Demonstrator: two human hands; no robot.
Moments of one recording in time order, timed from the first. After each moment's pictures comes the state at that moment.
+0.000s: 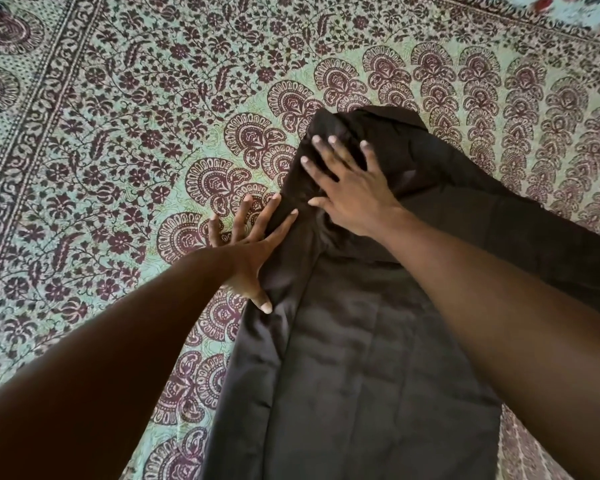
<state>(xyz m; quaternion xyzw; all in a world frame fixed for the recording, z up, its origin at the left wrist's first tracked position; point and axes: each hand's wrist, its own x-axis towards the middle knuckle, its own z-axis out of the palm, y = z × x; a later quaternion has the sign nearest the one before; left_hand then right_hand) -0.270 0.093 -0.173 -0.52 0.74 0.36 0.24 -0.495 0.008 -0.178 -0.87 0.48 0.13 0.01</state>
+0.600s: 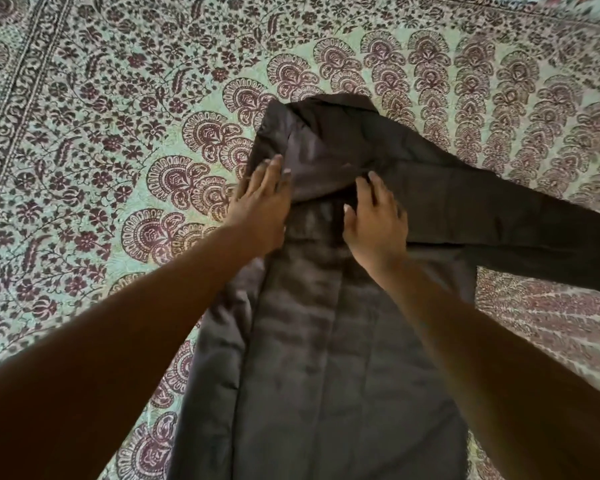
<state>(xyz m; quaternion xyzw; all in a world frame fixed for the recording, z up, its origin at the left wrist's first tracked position) -0.366 0.081 -0.145 -0.56 0.80 0.18 0.08 -0.575 0.112 -0.184 -0.67 0.73 -0.07 0.10</state>
